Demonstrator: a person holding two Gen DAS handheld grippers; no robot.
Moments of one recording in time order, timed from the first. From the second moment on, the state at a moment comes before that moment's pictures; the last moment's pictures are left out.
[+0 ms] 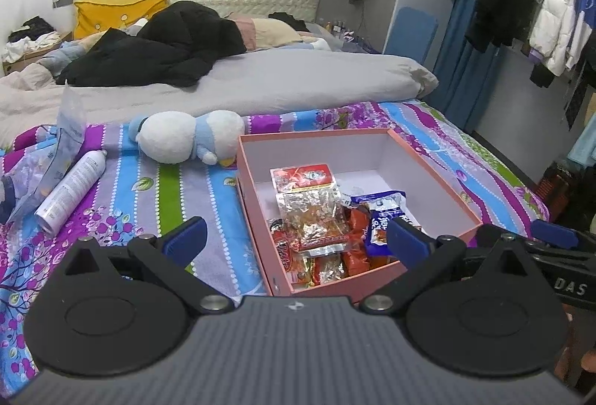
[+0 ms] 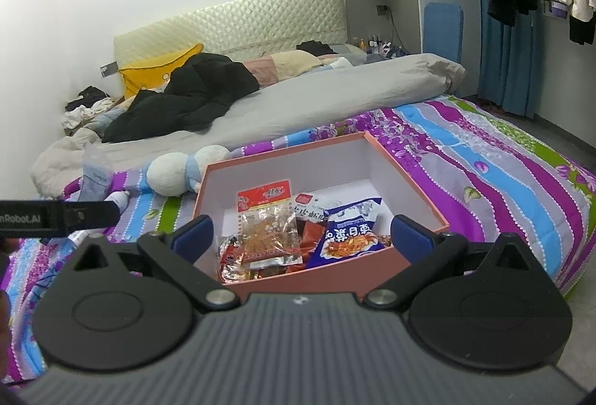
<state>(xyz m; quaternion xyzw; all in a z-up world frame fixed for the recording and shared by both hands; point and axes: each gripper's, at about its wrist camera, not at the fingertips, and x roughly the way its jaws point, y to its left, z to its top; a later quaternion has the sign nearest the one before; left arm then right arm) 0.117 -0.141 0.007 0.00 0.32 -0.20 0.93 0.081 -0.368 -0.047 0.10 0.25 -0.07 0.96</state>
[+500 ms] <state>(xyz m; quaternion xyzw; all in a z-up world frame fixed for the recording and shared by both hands) 0.104 -0.131 -0.001 0.01 0.33 -0.22 0.92 0.063 -0.357 -0.052 0.11 0.24 -0.09 0.96</state>
